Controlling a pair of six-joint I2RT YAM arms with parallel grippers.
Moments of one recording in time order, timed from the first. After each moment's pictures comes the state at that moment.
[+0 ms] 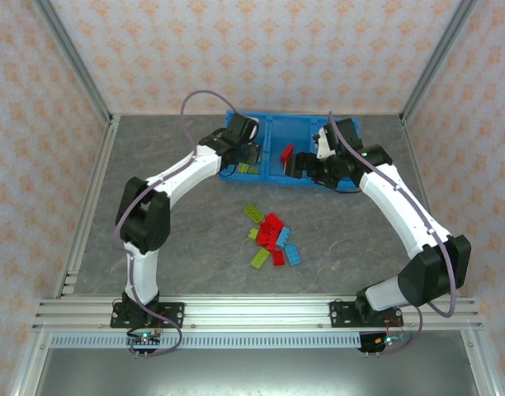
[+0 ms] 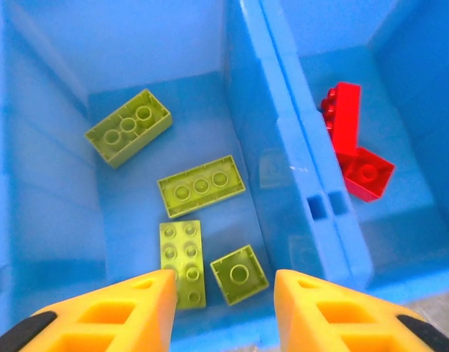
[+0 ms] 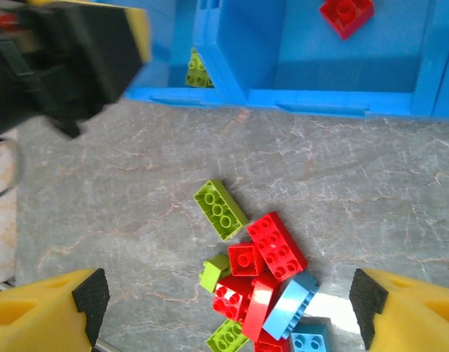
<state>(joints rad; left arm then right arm) -0.50 1.94 1.66 -0.53 -0.14 -0.23 0.37 1.43 1.38 -0.91 -0.32 0.50</state>
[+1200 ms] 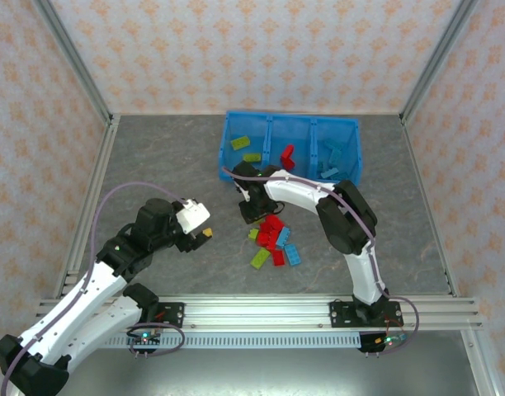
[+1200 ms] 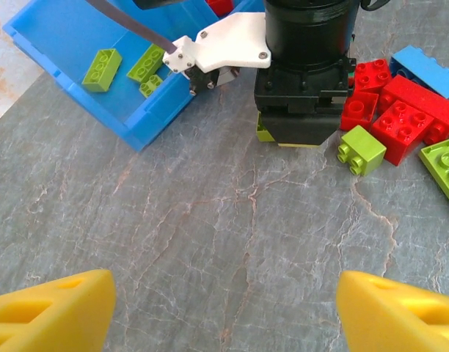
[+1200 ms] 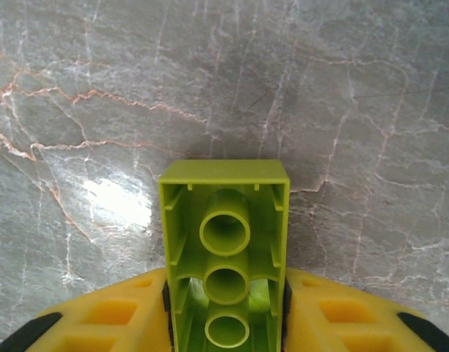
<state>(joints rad) -0.50 0.70 0.63 -0.56 0.05 0.44 0.78 2.08 1.56 -0.86 -0.02 0.25</state>
